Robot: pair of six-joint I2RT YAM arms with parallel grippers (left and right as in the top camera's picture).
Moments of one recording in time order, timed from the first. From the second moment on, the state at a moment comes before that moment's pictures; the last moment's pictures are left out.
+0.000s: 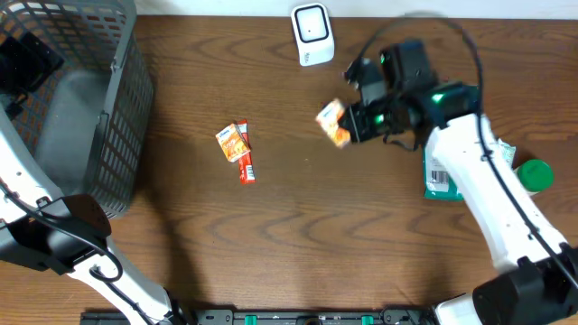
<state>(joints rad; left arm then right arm) 0.53 2.06 2.45 -1.55 0.12 -0.36 0.33 1.65 1.56 -0.98 -0.33 0.05</state>
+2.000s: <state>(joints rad) 0.53 2.06 2.45 -1.55 0.12 -0.36 0.46 2.42 2.22 -0.63 0.23 0.05</state>
